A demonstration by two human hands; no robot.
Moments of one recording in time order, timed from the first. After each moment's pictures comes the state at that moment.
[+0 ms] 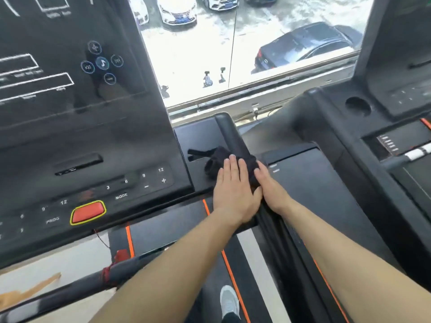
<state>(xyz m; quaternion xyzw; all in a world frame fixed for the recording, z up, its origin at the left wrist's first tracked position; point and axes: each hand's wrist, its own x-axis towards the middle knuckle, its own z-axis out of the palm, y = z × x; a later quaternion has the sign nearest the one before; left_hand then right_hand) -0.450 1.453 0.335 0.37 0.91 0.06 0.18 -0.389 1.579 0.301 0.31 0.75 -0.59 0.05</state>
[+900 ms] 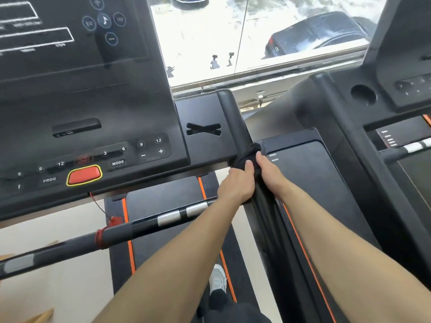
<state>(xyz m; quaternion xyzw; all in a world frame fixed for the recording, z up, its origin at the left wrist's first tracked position) -0.422 1.467 0.317 0.10 0.86 0.28 0.41 -0.382 1.569 0.321 0.40 0.67 -0.62 0.10</state>
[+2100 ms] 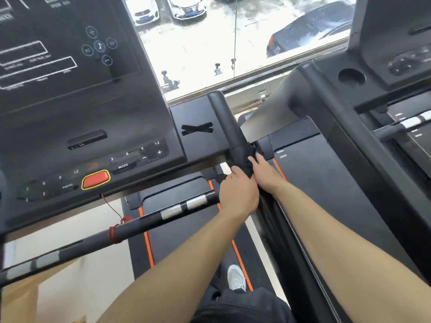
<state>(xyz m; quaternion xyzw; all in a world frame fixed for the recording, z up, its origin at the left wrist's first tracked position) -0.358 1.452 0.343 0.20 0.94 0.17 0.23 -0.347 1.557 0.336 0.36 0.76 -0.54 0.10</state>
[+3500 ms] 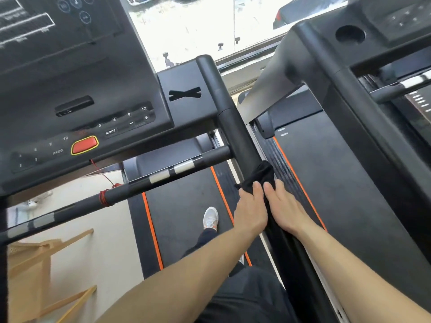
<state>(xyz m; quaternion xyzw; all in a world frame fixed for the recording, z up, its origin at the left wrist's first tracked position) -0.229 1.434 0.305 -0.03 0.81 0.42 0.41 -0.183 1.521 0.326 0.40 0.78 -0.46 0.16</state>
